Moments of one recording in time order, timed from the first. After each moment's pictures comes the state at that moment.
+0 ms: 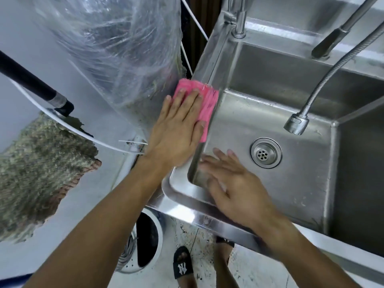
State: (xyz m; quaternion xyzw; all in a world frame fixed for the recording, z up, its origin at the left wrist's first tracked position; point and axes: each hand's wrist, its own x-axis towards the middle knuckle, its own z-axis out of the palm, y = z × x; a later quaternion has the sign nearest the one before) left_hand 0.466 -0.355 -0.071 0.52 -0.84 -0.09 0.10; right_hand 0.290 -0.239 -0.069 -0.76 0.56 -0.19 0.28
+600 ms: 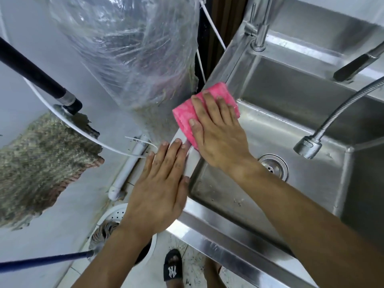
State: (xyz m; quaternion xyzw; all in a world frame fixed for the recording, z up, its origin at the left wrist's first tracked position) left_hand 0.488 -0.259 -0.076 0.60 -0.79 -0.11 0.04; right_hand 0.323 -0.374 -0.080 -0.81 0.57 -0.11 0.06
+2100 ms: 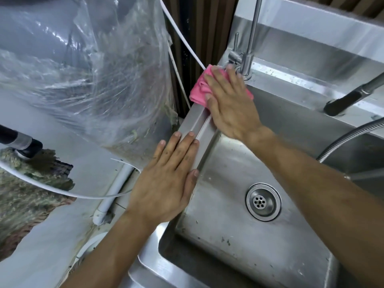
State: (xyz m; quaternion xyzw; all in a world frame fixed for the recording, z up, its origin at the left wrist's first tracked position) left_hand 0.438 -0.376 -0.080 0.55 -0.83 -0.04 0.05; right_hand 0.251 -0.531 -0.075 -0.83 0.54 -0.13 0.08
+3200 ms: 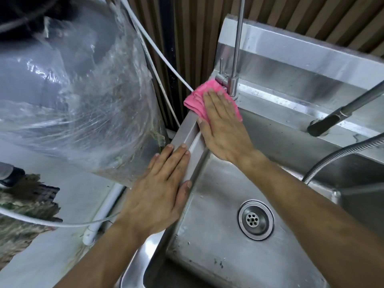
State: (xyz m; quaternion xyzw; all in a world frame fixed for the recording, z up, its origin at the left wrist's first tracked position) left_hand 0.430 -0.405 -0.071 0.55 -0.83 -0.09 0.06; right_hand 0.239 -0.534 -0.075 -0.81 0.56 -0.13 0.13
